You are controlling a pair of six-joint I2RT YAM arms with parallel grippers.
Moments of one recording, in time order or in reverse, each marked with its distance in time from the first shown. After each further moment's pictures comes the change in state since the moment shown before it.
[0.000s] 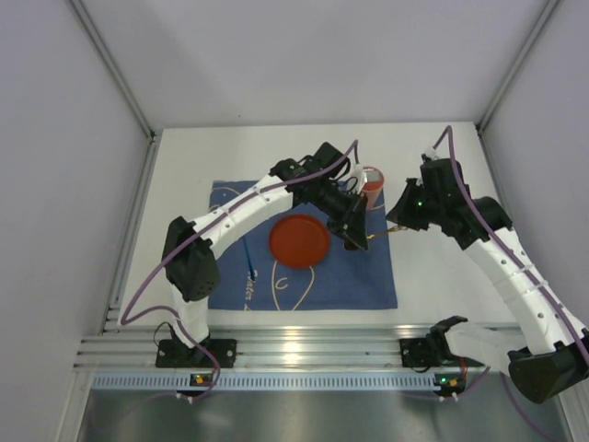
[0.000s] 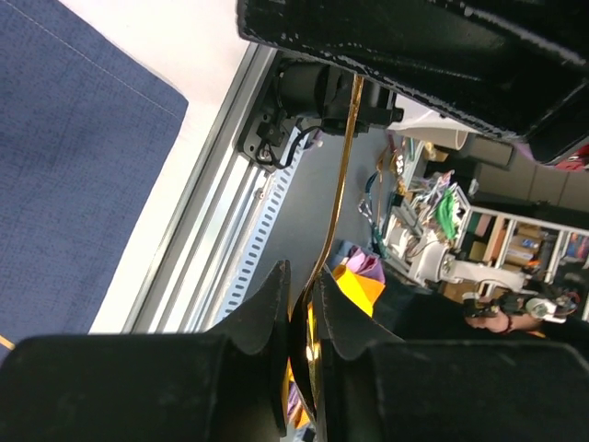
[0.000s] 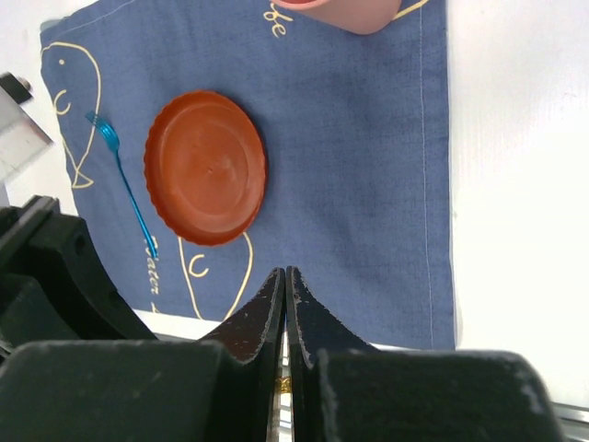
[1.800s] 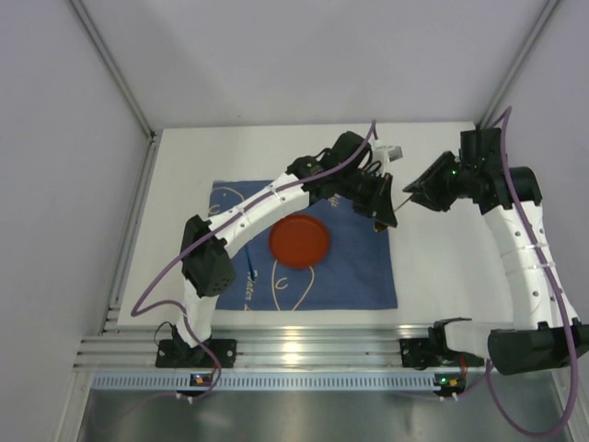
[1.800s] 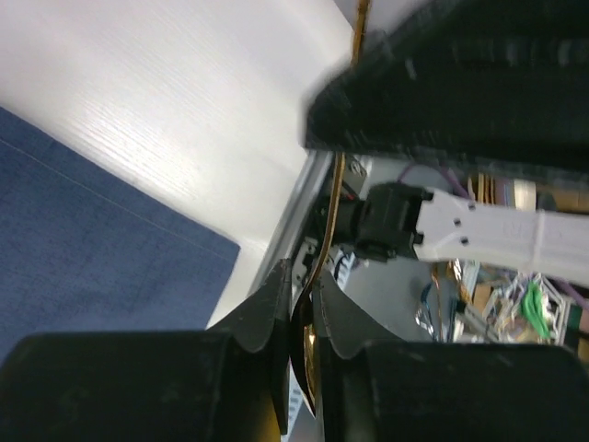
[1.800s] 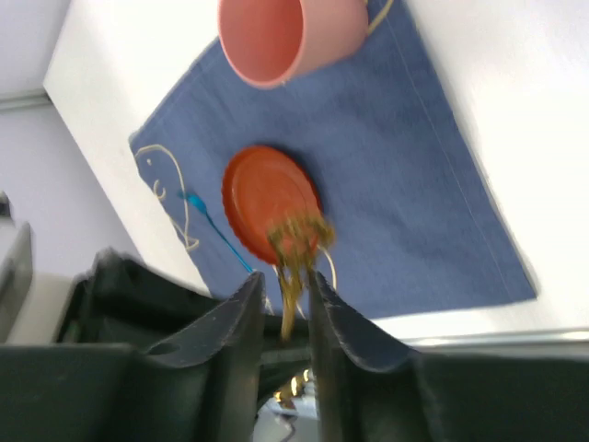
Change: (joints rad) left arm -0.070 0.114 0.172 0.242 -0.254 -0.095; right arm -0.288 0.131 0.263 -0.203 -0.164 0.250
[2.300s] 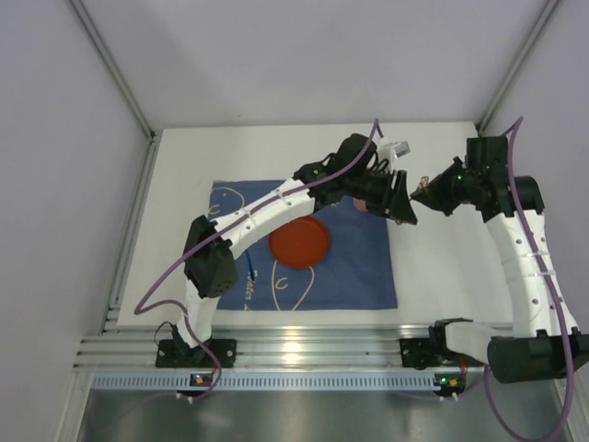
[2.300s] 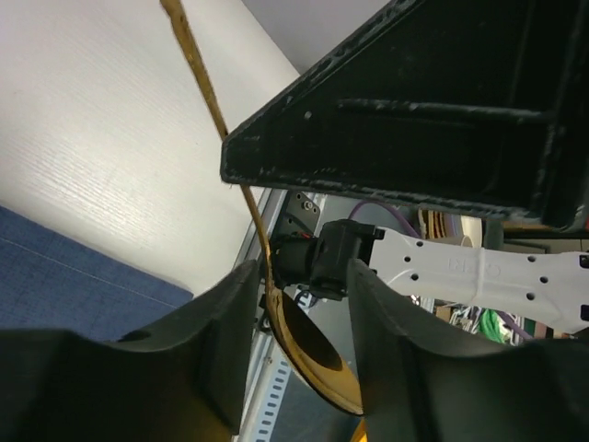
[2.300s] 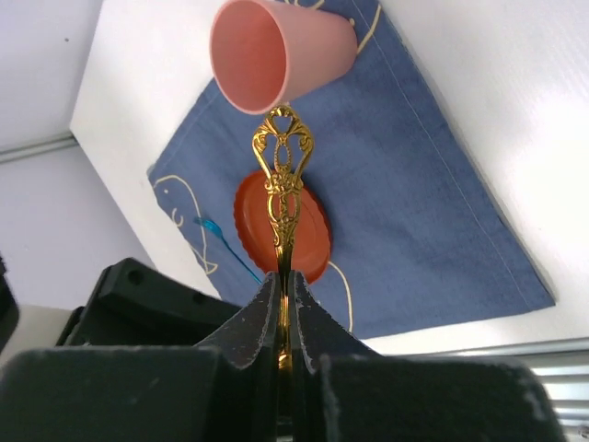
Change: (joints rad) left arm -0.018 0.016 -0.023 0.188 0.040 -0.135; right arm -0.051 -0.036 -0.056 0.047 0.003 0.043
